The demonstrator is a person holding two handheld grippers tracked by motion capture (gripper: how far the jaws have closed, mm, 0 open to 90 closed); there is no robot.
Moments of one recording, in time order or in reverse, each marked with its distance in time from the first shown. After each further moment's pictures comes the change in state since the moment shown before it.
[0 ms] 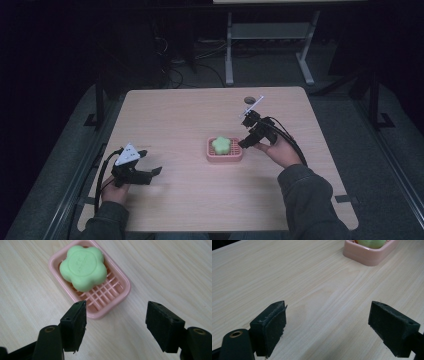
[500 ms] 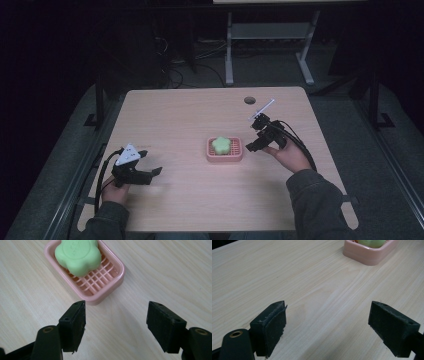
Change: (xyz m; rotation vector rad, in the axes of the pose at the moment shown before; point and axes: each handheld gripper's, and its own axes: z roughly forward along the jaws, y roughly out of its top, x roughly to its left) left arm 0.000 0.000 0.001 0.006 -0.003 0.003; right arm -0.007 -0.024 -0.010 -0.005 0.001 0.037
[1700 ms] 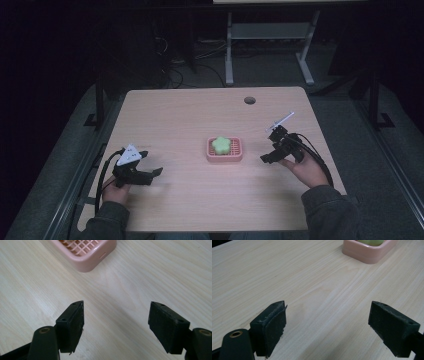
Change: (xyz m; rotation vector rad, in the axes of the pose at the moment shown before) left arm -0.001 0.000 0.002 0.013 0.000 0.007; right arm -0.008 -0.056 -0.009 0.009 -0.014 0.069
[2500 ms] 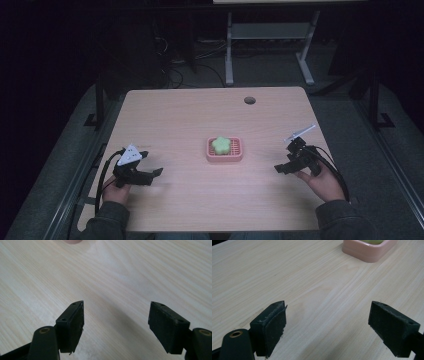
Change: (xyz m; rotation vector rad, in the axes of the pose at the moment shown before) left arm 0.000 0.000 0.001 0.001 0.002 0.006; right arm -0.013 -0.055 -0.006 -0.025 0.010 0.092
